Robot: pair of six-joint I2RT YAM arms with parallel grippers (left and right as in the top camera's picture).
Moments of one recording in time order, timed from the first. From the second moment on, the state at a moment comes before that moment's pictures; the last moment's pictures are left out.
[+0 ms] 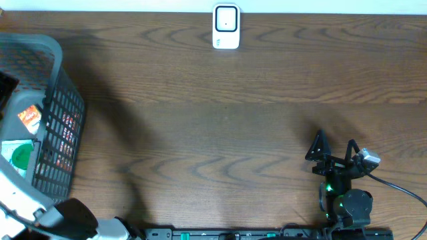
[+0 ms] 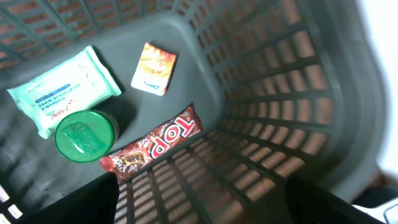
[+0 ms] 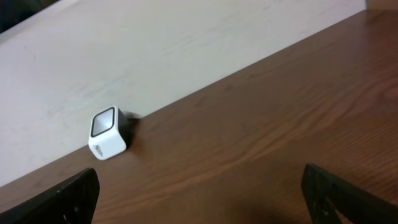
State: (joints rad) left arm 0.73 1.62 1.91 -1.33 0.16 -0.40; right arm 0.08 0.01 0.01 -0.05 0.18 0.46
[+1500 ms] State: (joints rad) left arm 0.73 1.79 1.42 -1.18 -0.19 -0.59; right arm 0.08 0.01 0.01 -0.05 0.18 0.46
